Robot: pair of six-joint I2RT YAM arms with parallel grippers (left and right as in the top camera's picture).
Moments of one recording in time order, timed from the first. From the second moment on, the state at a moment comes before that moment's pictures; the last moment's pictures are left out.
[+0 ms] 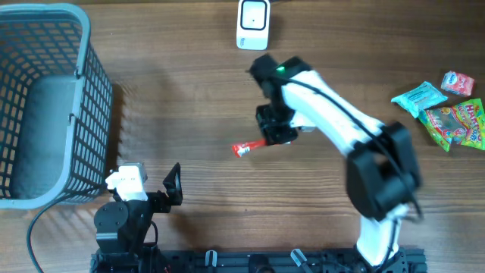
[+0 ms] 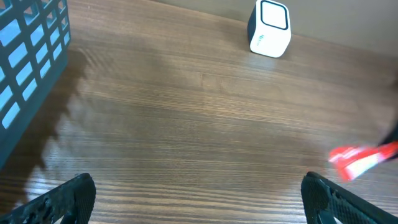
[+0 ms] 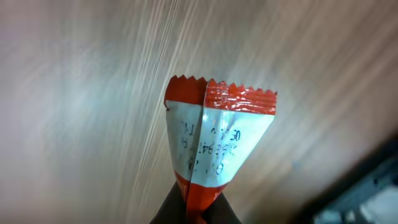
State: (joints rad) left arm 0.02 0.02 0.24 -0.62 0.15 -0.20; right arm 0.54 1.98 1.61 -1.27 -0.24 1.76
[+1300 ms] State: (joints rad) left arm 0.02 0.02 0.24 -0.62 0.15 -0.20; right arm 0.39 2.31 1.61 0.74 0.28 0.67
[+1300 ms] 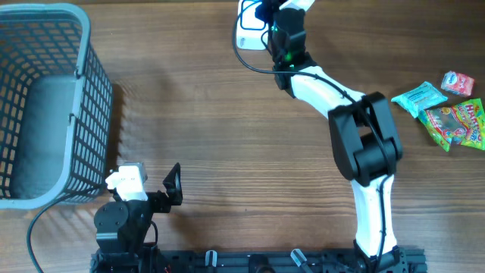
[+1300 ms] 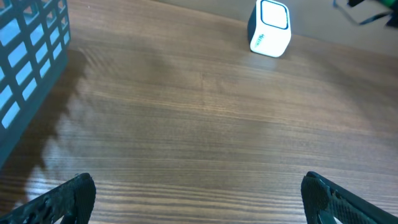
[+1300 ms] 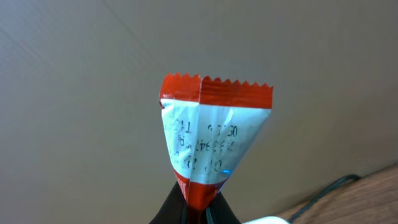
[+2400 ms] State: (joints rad) left arm 0.02 0.02 0.24 -0.62 0.15 -0.20; right arm 0.14 2.29 1.61 0.55 -0.05 0.39
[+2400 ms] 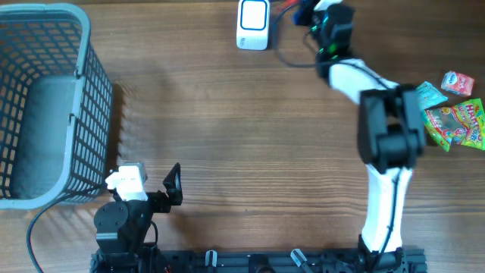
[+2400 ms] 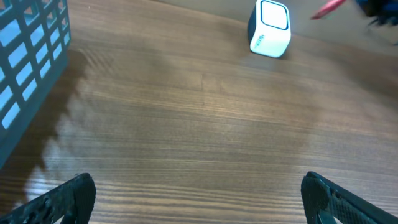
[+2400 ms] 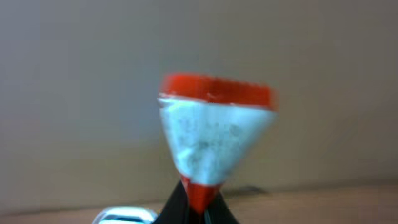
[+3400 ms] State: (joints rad) left arm 0.02 0.02 0.24 -0.62 0.15 -0.20; right arm -0.34 1.72 1.60 -0.36 0.22 0.41
